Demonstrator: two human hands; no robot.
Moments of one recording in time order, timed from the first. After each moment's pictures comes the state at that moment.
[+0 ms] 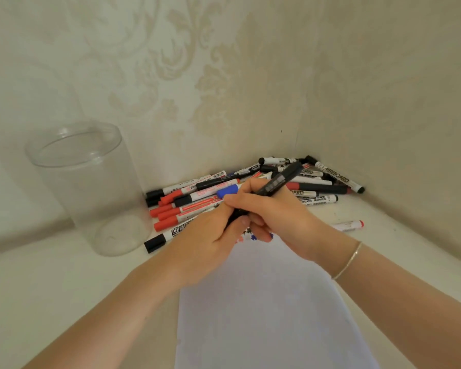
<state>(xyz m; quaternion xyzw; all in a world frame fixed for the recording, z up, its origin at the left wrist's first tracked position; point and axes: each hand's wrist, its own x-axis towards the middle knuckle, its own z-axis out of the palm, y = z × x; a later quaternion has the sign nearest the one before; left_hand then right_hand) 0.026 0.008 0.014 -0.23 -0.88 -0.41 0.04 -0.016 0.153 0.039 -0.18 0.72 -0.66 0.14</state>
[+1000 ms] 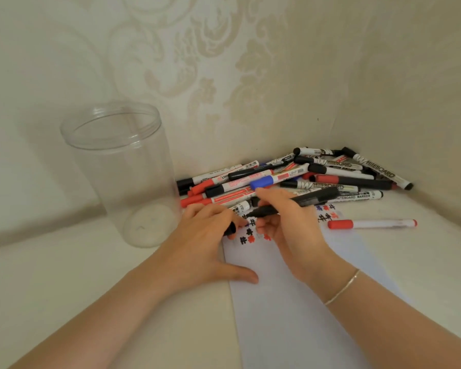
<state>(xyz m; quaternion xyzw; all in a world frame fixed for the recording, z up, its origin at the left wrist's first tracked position) 0.029 -0.059 -0.017 -0.15 -0.97 -0.18 0.03 -0.014 0.098 -0.007 0.01 0.60 -0.80 0.08</state>
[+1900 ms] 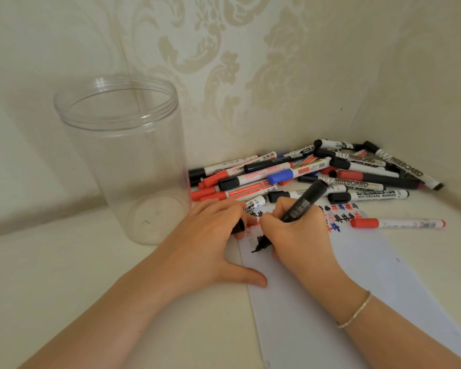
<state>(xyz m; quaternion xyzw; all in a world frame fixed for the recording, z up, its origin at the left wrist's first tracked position) 0.026 -0.074 -0.015 -0.17 -0.96 -0.21 0.01 -0.007 0.079 -0.023 -0.05 0.80 -0.59 -0.02</state>
